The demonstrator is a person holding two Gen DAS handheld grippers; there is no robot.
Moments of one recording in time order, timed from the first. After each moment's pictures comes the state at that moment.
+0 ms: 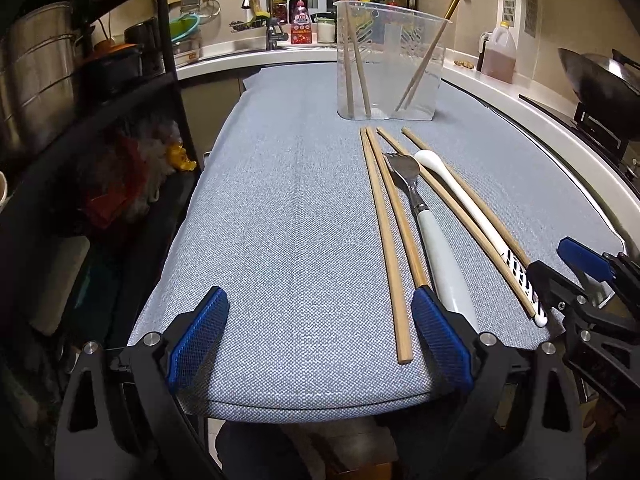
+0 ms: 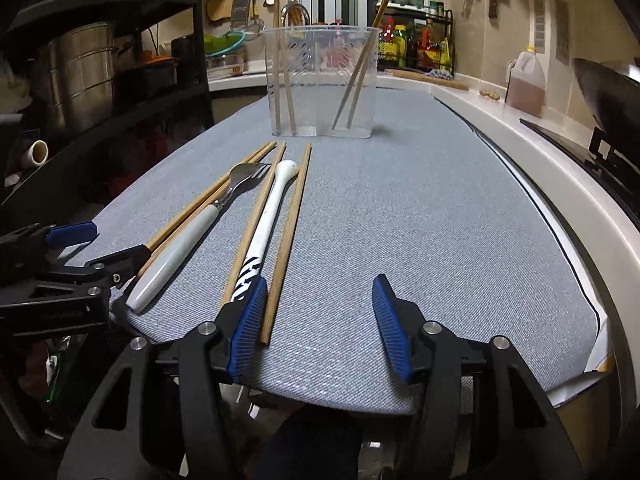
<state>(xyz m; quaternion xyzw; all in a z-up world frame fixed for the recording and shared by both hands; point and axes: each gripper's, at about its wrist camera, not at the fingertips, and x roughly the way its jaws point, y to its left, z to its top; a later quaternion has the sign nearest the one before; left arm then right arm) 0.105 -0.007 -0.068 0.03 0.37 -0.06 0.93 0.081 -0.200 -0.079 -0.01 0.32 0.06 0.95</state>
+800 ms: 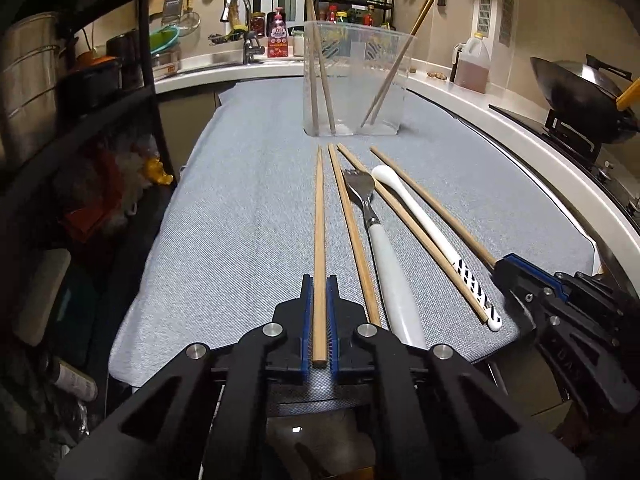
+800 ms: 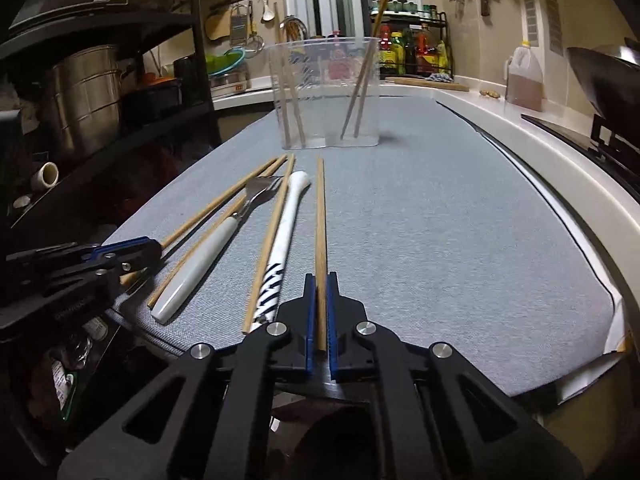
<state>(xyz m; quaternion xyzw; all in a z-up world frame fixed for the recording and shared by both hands) 0.093 -0.019 -0.055 0.02 0.35 -0.10 0.93 0.073 -0.198 -0.075 0.03 0.30 0.07 0.95</state>
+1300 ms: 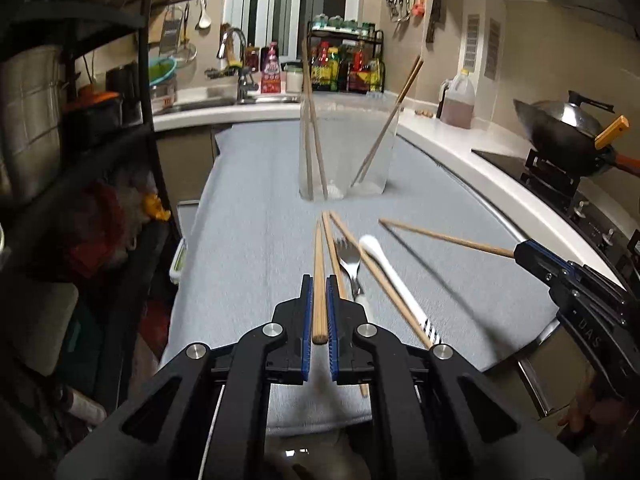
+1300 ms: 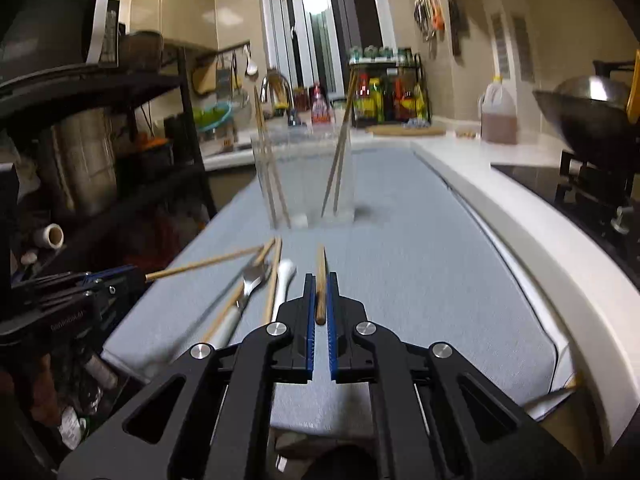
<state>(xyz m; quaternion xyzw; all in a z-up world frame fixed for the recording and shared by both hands) 0.089 -0.011 0.009 0.01 0.29 -0.12 0.95 0.056 -0.220 -0.005 0.06 0.21 0.05 0.97</state>
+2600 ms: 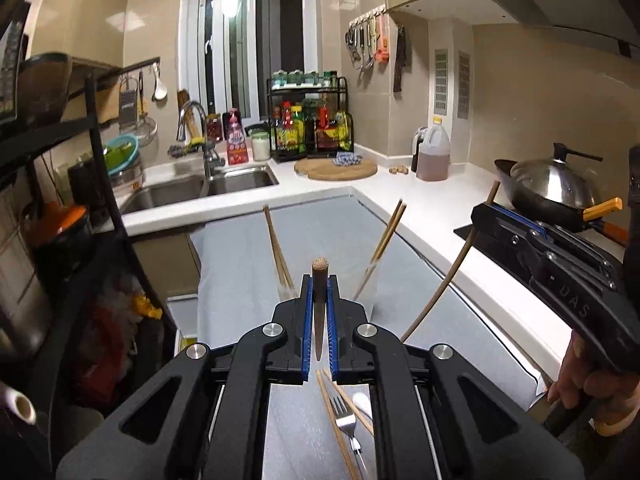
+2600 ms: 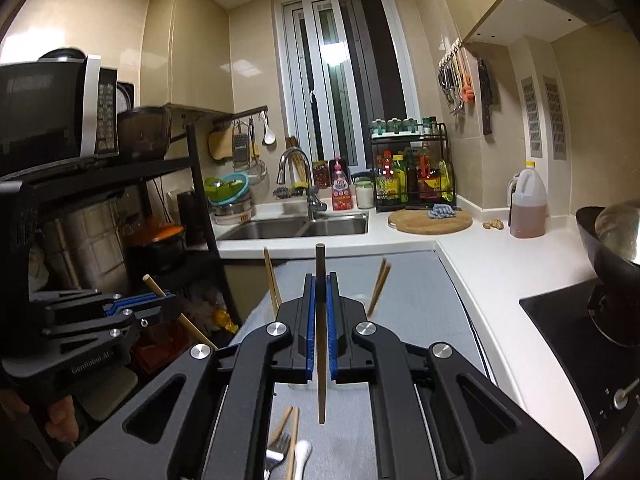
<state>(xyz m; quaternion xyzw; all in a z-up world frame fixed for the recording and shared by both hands) 0.184 -0.042 0.167 0.06 0.23 -0.18 0.95 0.165 -0.232 0.163 0.07 0.13 0.09 0.99</state>
